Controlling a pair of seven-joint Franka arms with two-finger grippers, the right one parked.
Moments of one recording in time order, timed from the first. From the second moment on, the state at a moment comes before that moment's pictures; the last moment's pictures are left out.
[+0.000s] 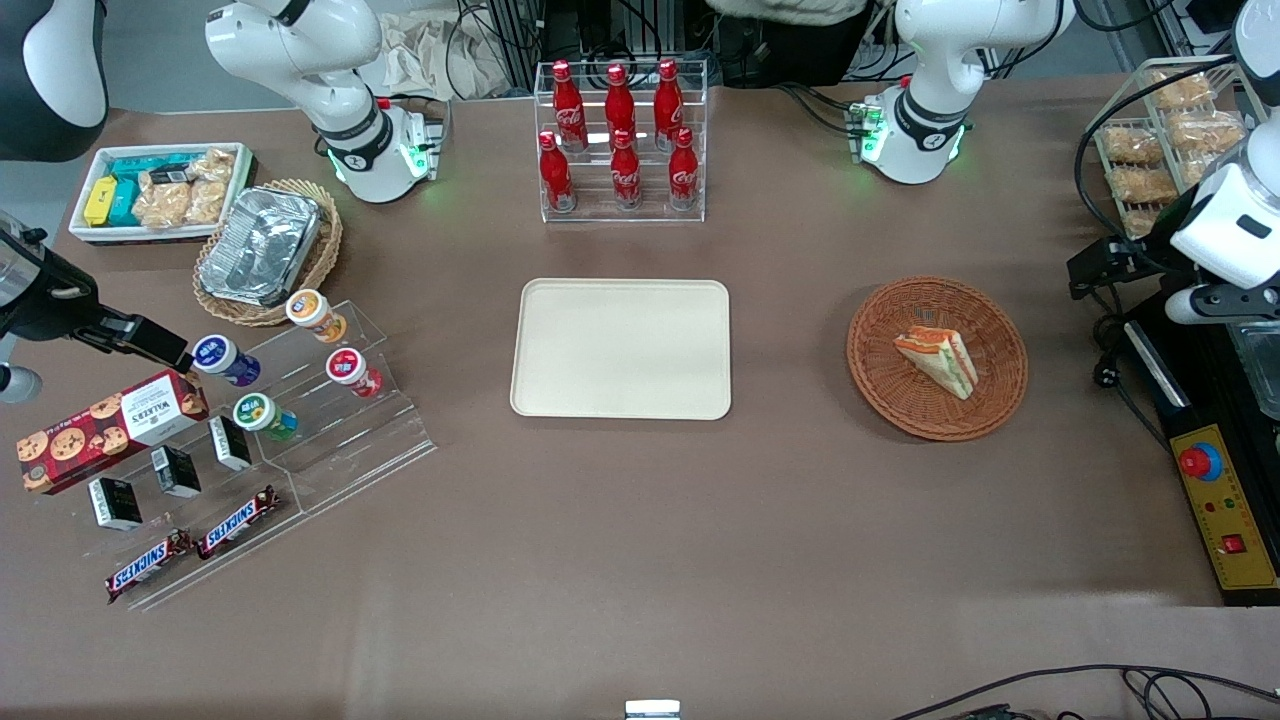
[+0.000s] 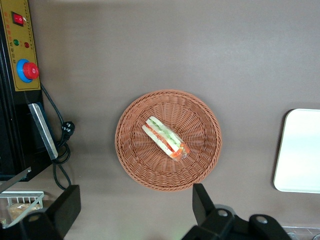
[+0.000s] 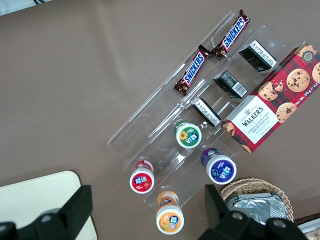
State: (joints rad) arm -0.03 -0.05 0.00 -1.68 0.02 1.59 -0.05
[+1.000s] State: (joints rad) arm -0.03 -0.25 0.00 -2.08 -0.01 1.76 -0.11
